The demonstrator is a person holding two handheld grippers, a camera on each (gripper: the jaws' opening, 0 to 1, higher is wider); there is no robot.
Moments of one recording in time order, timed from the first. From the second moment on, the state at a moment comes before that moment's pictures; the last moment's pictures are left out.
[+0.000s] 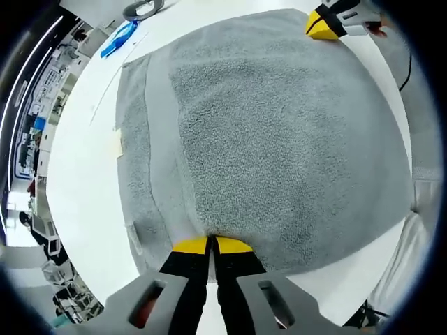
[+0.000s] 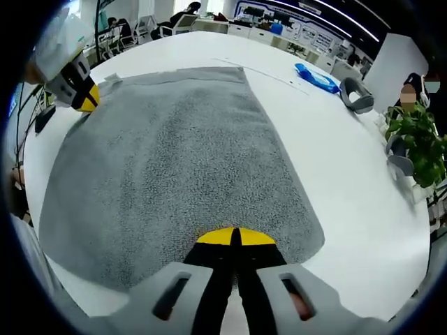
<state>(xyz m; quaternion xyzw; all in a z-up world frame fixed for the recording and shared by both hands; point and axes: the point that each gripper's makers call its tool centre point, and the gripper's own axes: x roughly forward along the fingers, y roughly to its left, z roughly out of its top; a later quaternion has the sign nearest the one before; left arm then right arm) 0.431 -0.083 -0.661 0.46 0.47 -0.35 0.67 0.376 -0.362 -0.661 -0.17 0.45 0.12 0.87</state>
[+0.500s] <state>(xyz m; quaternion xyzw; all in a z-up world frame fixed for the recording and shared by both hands) 0.440 -0.082 -0.660 0.44 0.47 -0.37 0.67 0.367 -0.359 -0.661 -0.17 0.45 0.12 0.87</state>
